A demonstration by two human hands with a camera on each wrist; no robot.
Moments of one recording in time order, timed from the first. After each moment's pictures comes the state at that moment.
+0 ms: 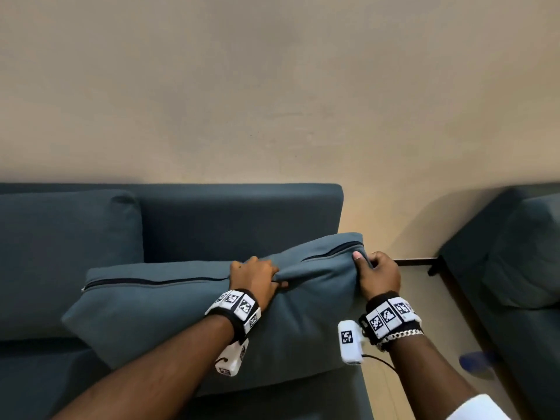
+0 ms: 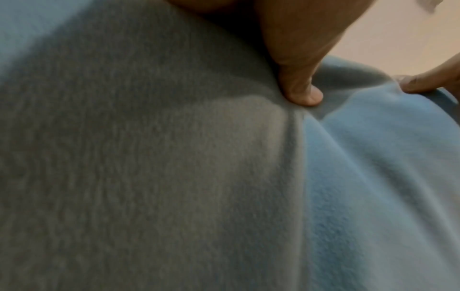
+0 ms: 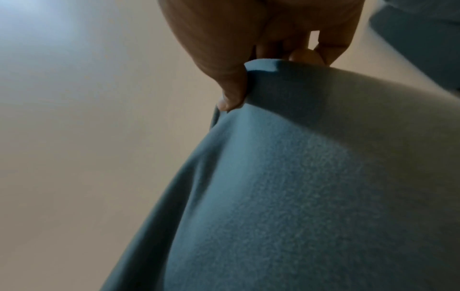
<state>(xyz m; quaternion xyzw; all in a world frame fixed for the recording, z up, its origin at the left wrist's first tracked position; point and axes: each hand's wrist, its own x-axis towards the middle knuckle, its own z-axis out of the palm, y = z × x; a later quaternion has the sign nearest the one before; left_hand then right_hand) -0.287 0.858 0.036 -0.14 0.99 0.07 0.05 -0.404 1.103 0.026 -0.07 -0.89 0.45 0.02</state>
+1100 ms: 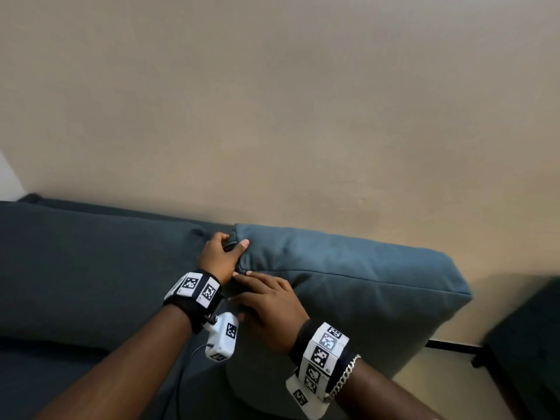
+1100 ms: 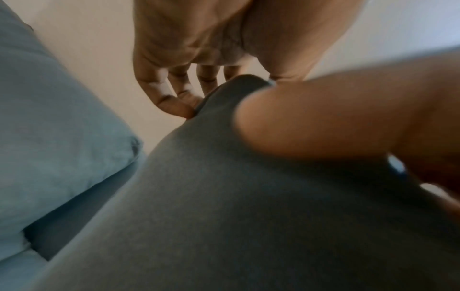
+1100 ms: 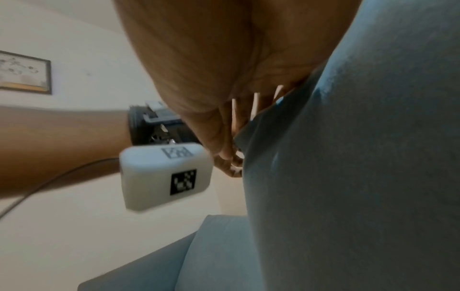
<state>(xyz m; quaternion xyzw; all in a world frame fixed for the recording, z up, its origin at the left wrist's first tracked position) -0.190 0.654 0.130 -0.35 0.78 0.46 -0.24 -0.213 0.859 0.150 0.63 -0.76 0.19 0.00</state>
